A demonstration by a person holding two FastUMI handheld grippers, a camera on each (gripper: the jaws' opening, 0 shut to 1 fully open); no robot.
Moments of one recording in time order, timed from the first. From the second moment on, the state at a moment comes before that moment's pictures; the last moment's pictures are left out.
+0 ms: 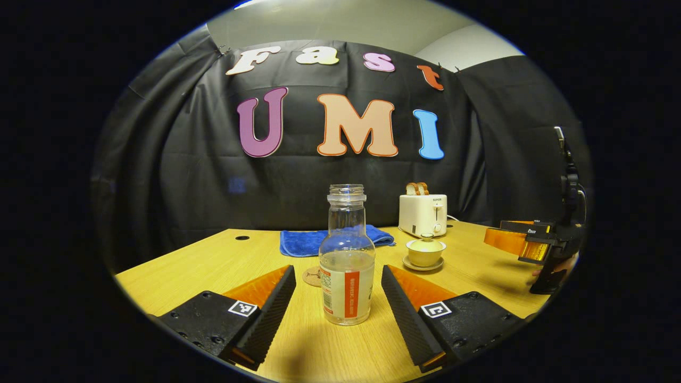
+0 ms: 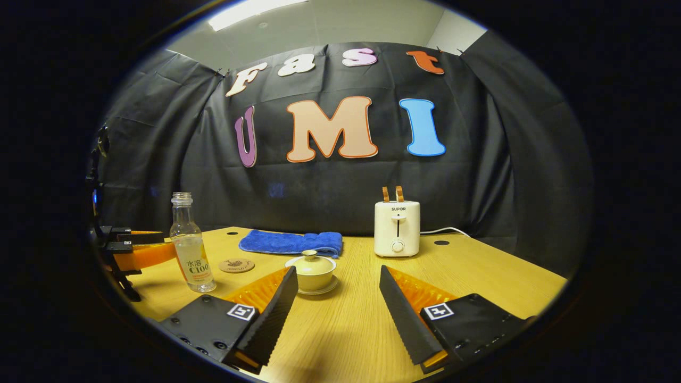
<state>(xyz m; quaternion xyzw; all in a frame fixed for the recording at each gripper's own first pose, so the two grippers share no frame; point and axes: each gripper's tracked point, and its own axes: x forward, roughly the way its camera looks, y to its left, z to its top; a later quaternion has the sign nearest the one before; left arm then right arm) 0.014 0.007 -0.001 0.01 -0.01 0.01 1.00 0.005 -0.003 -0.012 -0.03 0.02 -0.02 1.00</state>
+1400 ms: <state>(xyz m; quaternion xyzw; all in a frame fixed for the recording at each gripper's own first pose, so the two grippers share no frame) 0.047 0.005 0.000 0.01 -0.01 0.00 1.00 0.006 -0.002 -0.013 -0.03 0.02 -0.01 1.00</state>
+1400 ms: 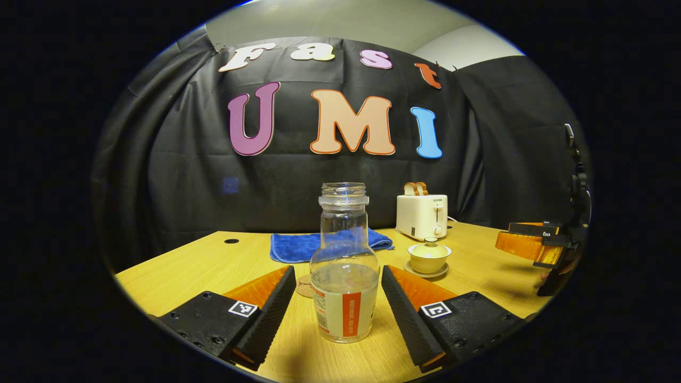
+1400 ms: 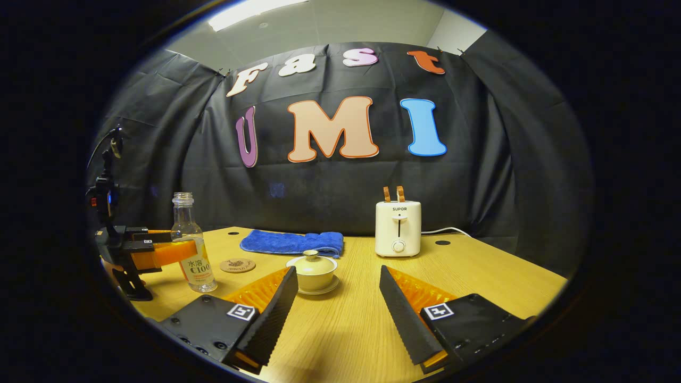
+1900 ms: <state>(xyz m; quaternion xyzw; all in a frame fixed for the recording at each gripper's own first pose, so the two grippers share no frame) 0.047 0.006 0.000 0.01 -0.01 0.00 1.00 0.029 0.012 -0.022 -0.03 0.05 0.03 1.00</state>
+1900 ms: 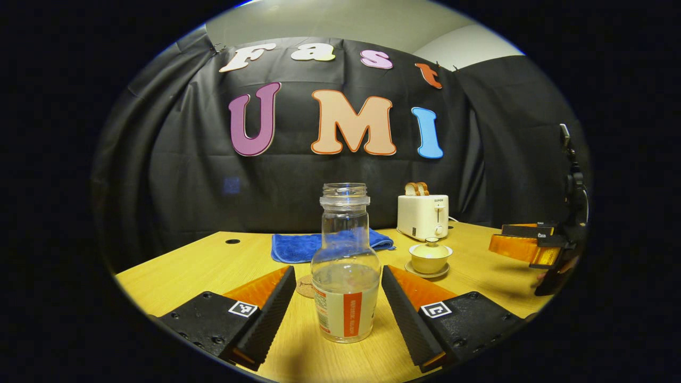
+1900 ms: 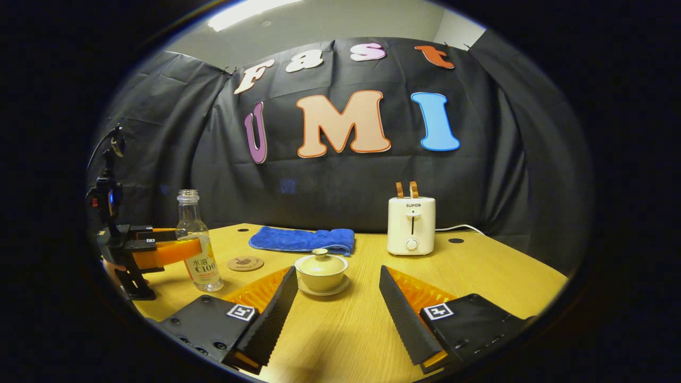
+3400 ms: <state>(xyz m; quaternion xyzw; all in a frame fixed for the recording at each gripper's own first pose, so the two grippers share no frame) 0.048 0.007 0.000 0.01 -0.01 0.01 1.00 0.153 0.054 -0.056 -0.08 0.11 0.05 0.99</state>
